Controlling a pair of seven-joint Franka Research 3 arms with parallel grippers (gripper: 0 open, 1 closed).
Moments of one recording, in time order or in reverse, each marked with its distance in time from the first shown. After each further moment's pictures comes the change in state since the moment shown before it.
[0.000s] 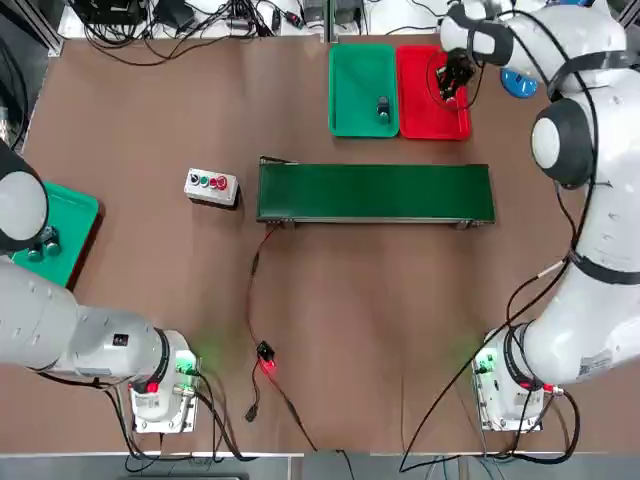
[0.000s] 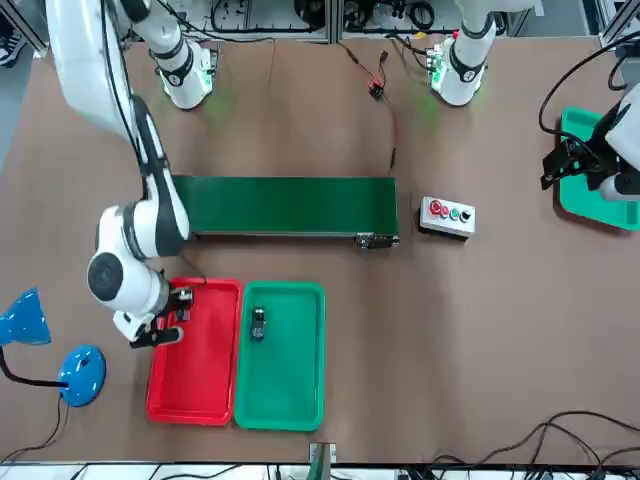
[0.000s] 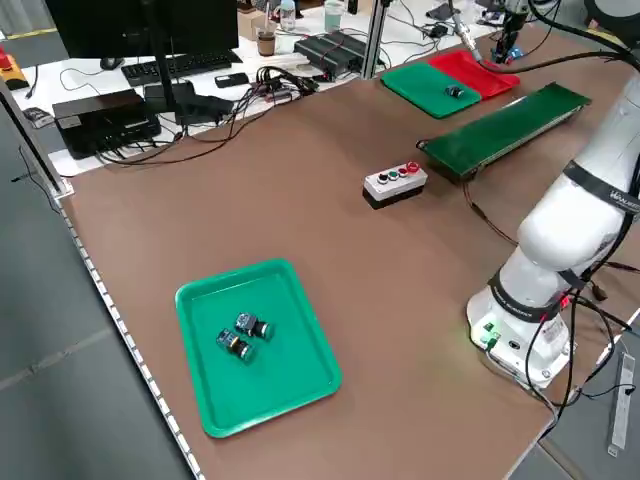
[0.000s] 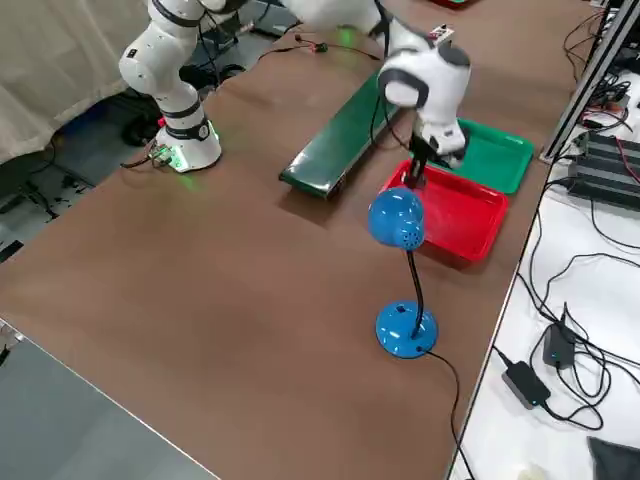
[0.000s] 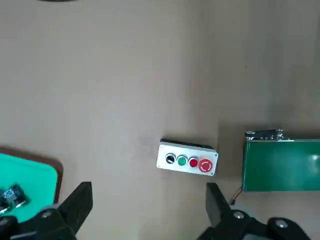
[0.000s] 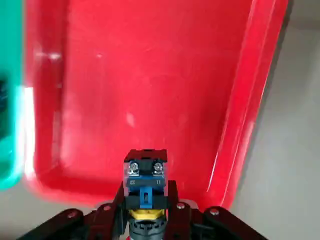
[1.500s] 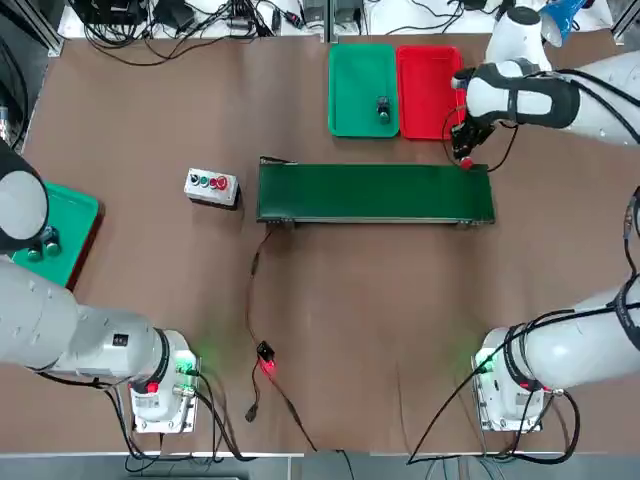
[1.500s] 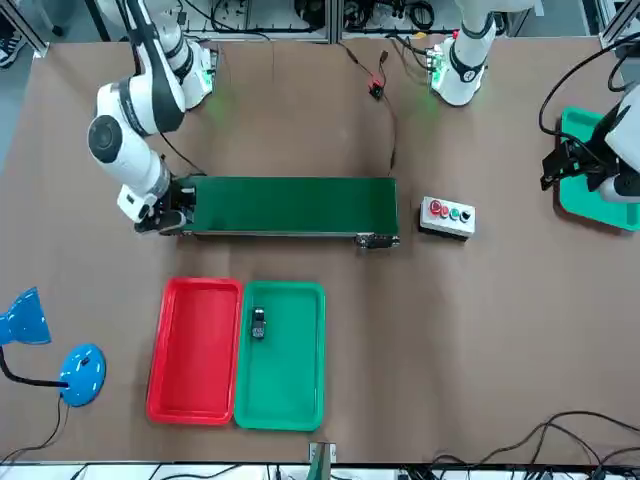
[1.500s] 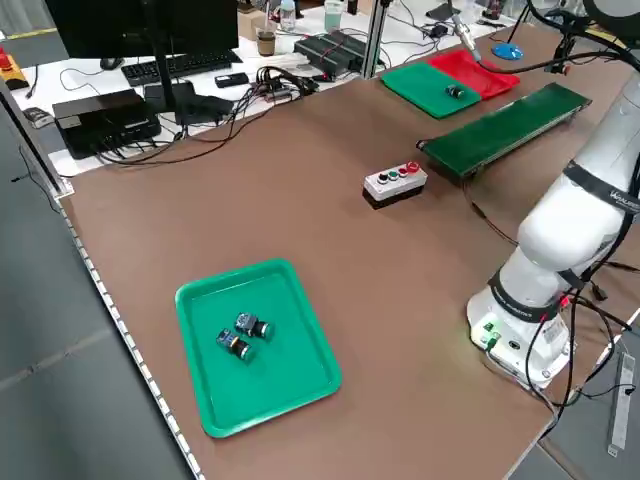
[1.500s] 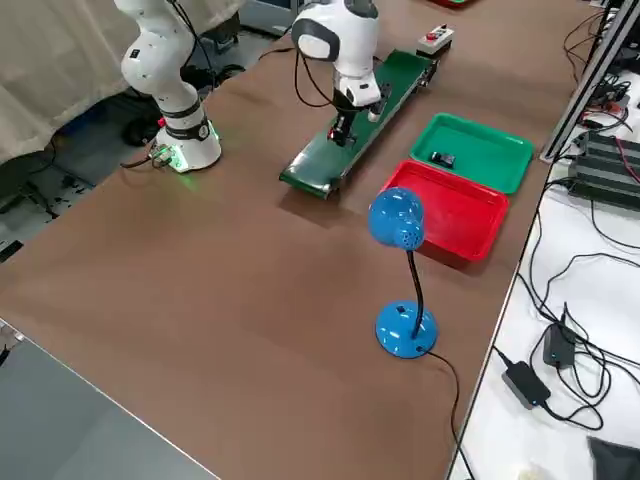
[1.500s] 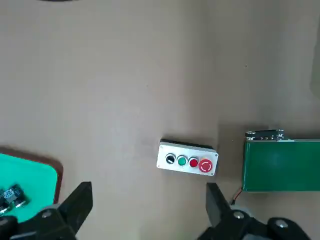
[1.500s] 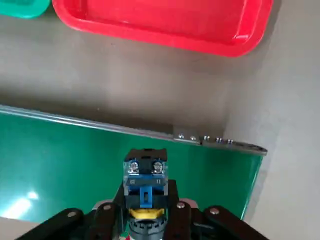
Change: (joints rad) left arm 0.000 0.003 0.000 0.001 0.000 0.000 0.000; right arm 0.051 -0.563 0.002 -0.801 0.001 0.254 0.016
